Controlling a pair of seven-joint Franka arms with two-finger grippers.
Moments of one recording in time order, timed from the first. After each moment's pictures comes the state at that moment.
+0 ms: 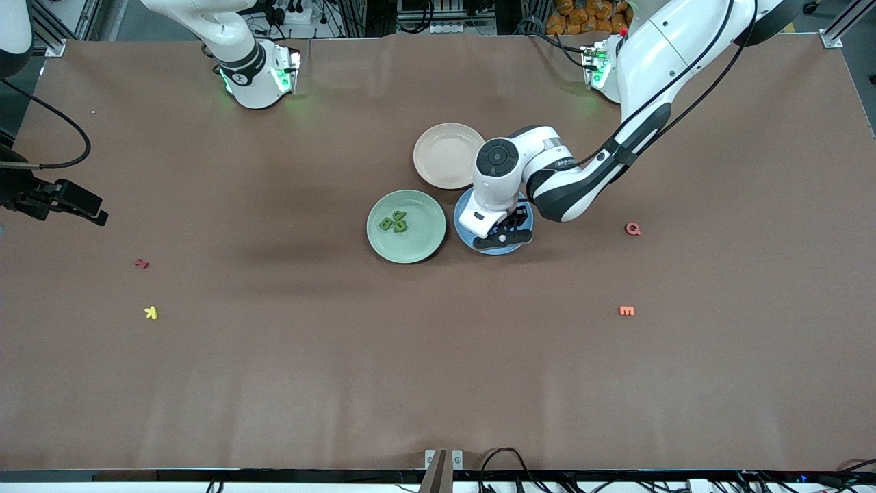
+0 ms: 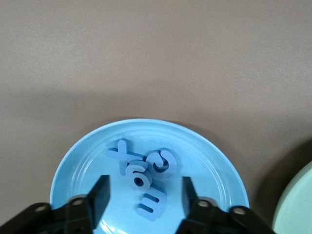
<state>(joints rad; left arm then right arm) -0.05 0.69 -0.76 -1.86 0.65 2.22 -1.26 0.06 0.10 -0.10 -1.49 0.01 1.62 0.07</state>
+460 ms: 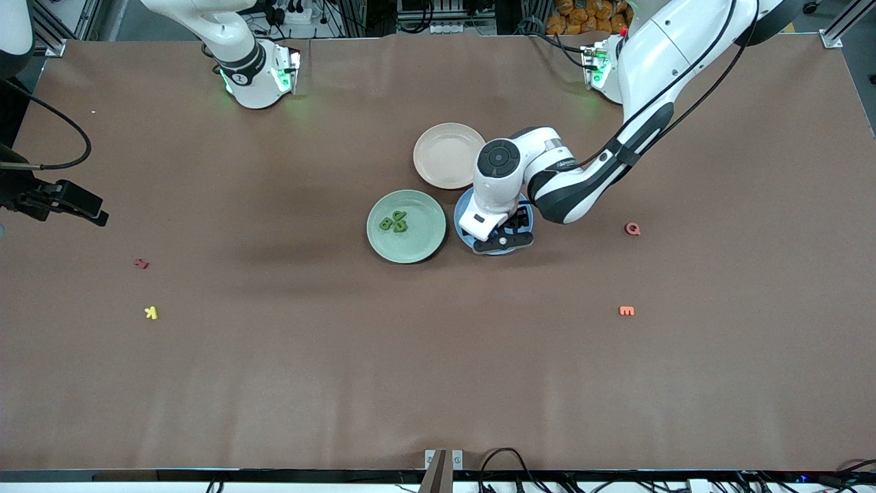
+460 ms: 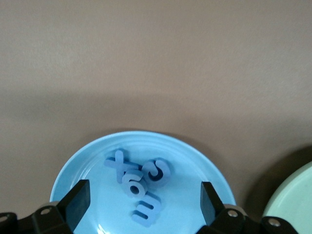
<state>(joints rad) -0.05 0.69 -0.76 -1.83 0.65 2.22 -1.26 0.06 0.10 -0.10 -1.49 0.01 1.62 0.07</state>
